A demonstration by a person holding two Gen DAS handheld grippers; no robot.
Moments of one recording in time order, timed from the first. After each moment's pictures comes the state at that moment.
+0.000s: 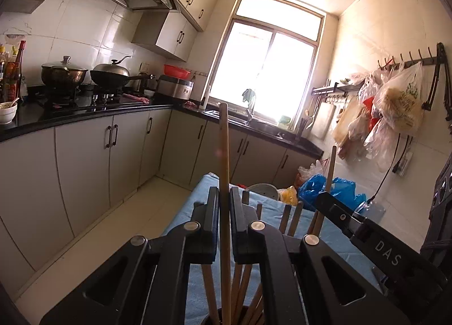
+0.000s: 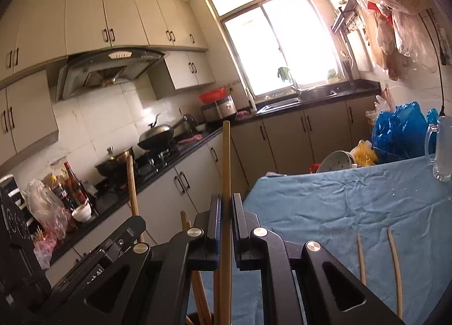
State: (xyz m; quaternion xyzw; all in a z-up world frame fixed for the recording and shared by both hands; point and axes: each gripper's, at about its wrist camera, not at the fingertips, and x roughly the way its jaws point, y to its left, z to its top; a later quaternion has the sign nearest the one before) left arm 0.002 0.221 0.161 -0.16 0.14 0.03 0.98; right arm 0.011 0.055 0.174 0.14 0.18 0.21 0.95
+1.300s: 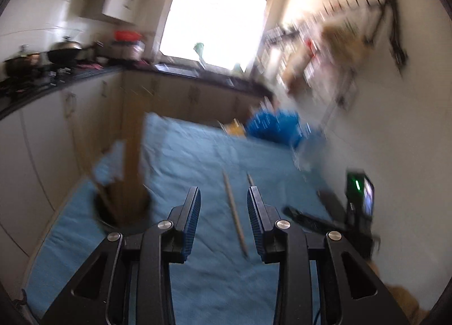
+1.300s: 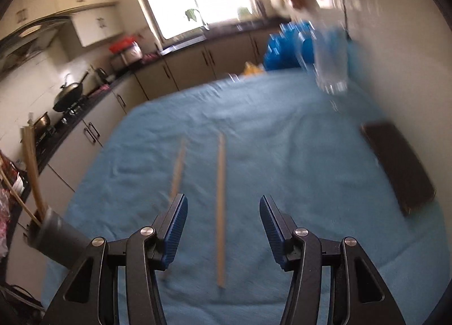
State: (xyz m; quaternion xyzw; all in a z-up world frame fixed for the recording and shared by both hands) left arm -0.088 0.078 0.136 -0.10 0.27 -0.10 0.95; right arm -0.018 -0.162 0.051 0.16 0.39 0.03 0.91
